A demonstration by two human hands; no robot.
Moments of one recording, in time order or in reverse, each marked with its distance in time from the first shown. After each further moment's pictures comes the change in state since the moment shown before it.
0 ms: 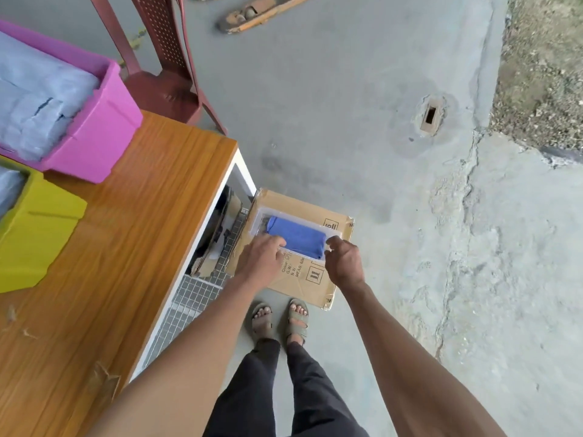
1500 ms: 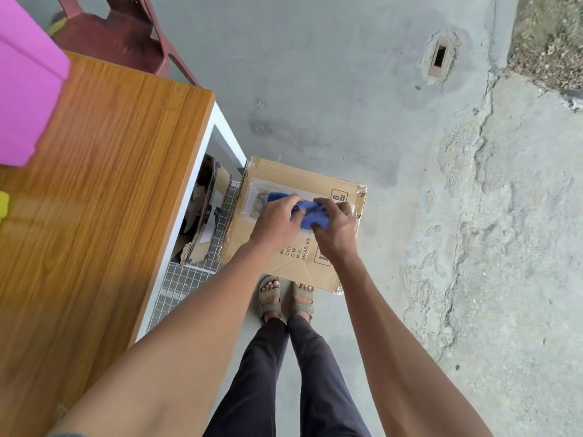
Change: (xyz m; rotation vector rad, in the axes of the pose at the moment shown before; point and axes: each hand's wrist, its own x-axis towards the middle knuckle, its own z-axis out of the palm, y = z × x) left_hand 0.086 -0.012 0.053 -0.298 -0.002 0.071; right_hand 0.047 0.000 0.072 0.144 0.123 0.025
